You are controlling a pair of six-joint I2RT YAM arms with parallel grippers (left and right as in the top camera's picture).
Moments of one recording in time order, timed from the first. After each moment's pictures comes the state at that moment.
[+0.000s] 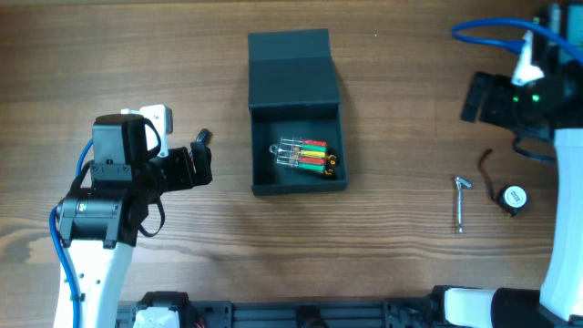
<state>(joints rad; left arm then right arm) -0.05 1.04 1.04 -0.95 0.13 -0.20 -0.07 1.51 1.91 -1.59 0.14 0.23</state>
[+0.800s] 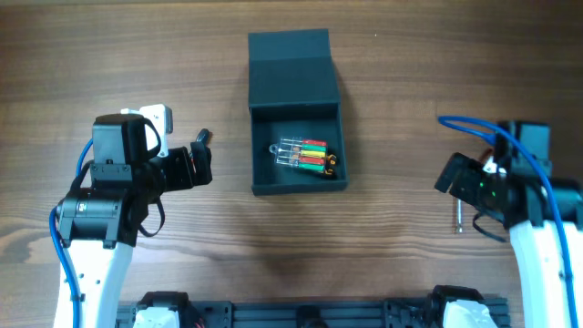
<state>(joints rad) -0.05 1.04 1.04 -0.95 0.13 -0.20 -0.11 1.09 1.01 -1.17 0.10 0.38</state>
